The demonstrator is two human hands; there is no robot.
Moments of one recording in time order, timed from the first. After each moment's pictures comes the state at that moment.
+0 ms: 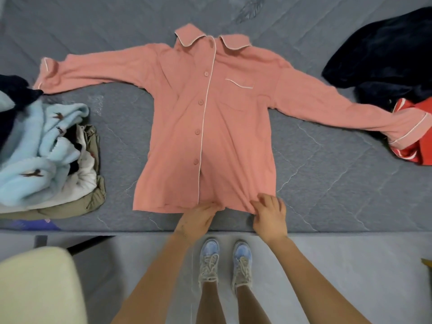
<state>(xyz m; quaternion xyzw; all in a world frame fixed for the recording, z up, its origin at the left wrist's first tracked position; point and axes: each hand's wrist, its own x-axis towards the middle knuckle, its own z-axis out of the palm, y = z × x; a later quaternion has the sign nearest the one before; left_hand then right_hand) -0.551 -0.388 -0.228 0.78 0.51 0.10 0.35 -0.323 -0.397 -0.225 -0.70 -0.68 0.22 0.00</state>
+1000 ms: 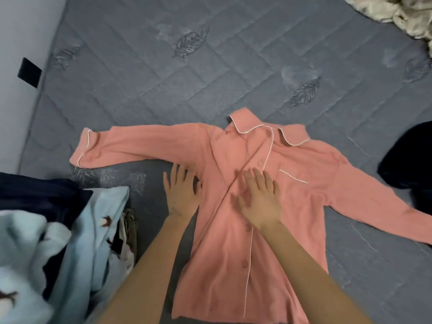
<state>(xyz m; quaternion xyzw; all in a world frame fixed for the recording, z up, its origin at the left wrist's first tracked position) -0.707 -0.069 -0.209 0.63 0.75 0.06 0.19 -0.502 -0.072 -0.172 -0.67 -0.70 0.25 0.00</state>
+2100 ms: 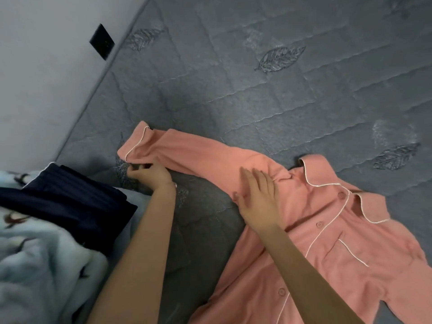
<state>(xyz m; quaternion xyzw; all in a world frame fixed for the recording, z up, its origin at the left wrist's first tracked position) -0.877 0.025 -0.234 -0.16 0.75 0.62 0.16 -0.639 0.032 -0.219 -0.57 -0.78 0.26 0.01</state>
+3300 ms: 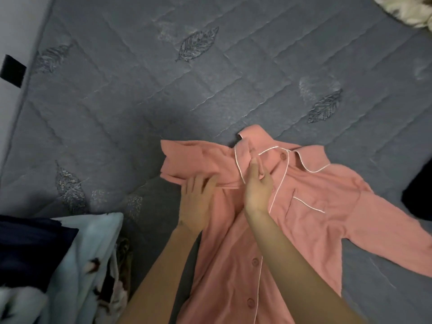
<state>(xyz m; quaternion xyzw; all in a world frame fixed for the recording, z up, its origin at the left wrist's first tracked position) -0.700 -0.015 -0.239 0.73 0.65 0.20 0.11 -0.573 0.038 -0.183 -0.70 -0.25 0.48 0.47</state>
